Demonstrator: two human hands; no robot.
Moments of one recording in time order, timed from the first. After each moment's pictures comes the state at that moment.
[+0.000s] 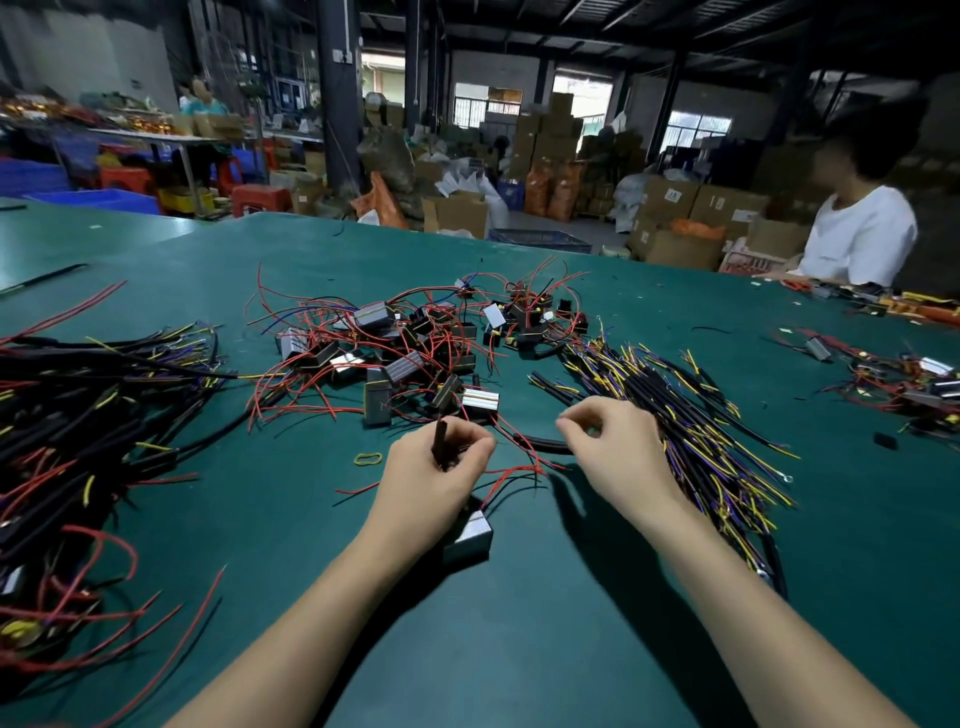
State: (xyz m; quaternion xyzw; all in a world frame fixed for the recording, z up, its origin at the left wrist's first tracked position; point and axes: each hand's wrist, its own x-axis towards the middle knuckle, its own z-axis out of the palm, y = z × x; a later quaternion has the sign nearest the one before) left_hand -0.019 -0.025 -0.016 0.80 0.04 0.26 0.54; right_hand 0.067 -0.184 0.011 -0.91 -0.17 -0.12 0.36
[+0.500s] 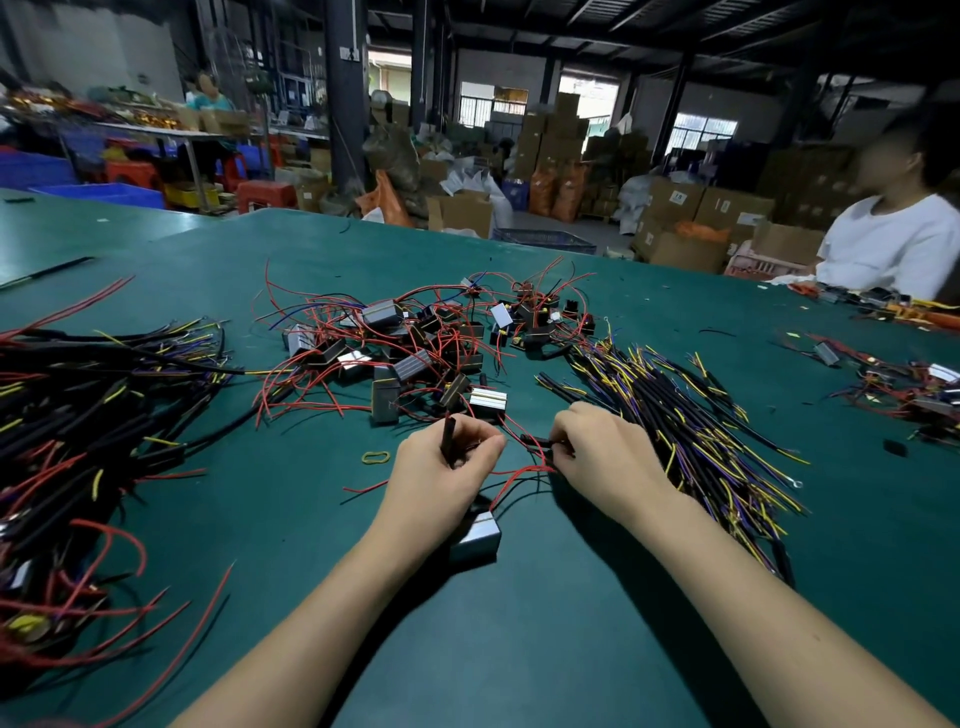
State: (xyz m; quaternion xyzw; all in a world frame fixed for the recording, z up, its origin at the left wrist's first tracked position) left_hand -0.017 -0.025 -0.016 0.77 0.04 0.26 0.58; right_hand 0.084 -0.176 0.000 -0.94 -0.31 -0.15 0.03
